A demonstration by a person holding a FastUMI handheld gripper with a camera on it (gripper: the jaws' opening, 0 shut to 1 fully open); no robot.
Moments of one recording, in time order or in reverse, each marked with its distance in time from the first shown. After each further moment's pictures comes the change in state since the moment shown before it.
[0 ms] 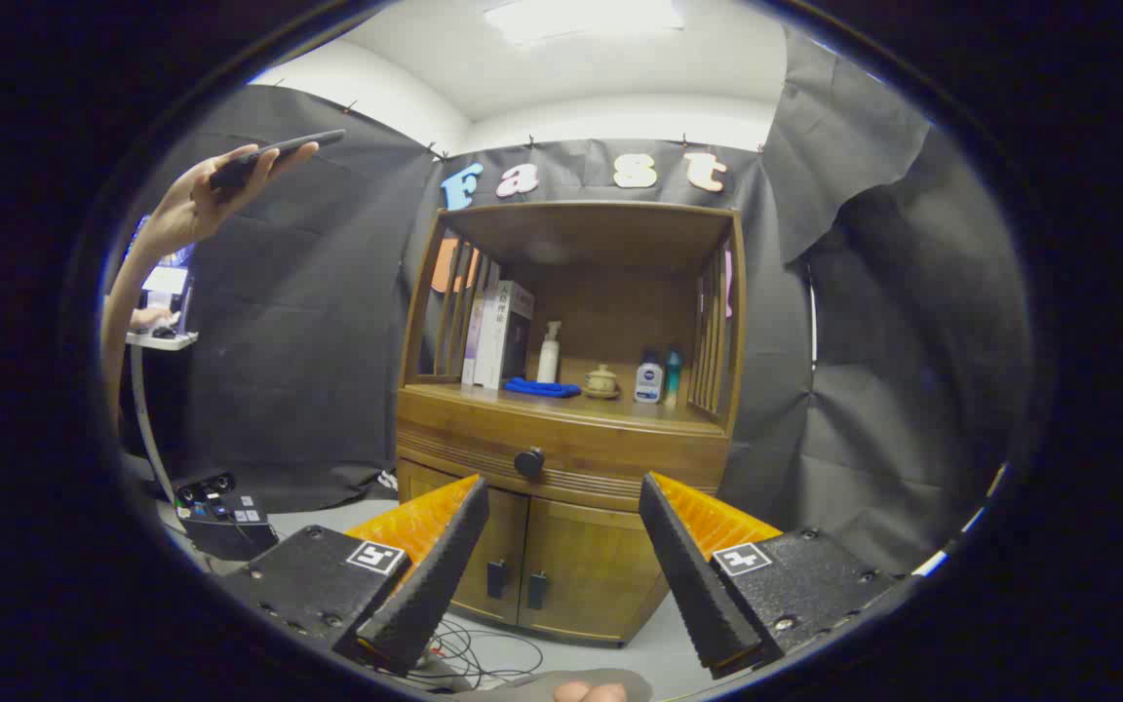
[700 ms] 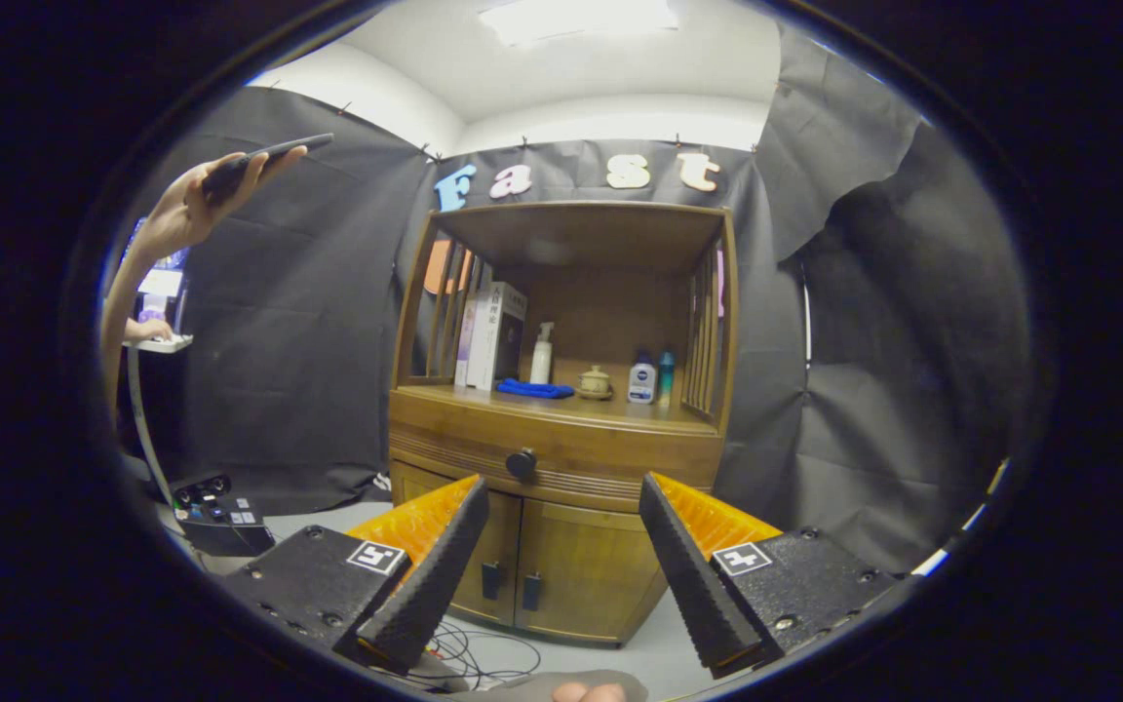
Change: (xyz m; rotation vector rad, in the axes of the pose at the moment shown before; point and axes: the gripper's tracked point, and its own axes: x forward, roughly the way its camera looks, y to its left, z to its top) arm -0.003 -0.002 0.004 -0.002 -0.012 -0.014
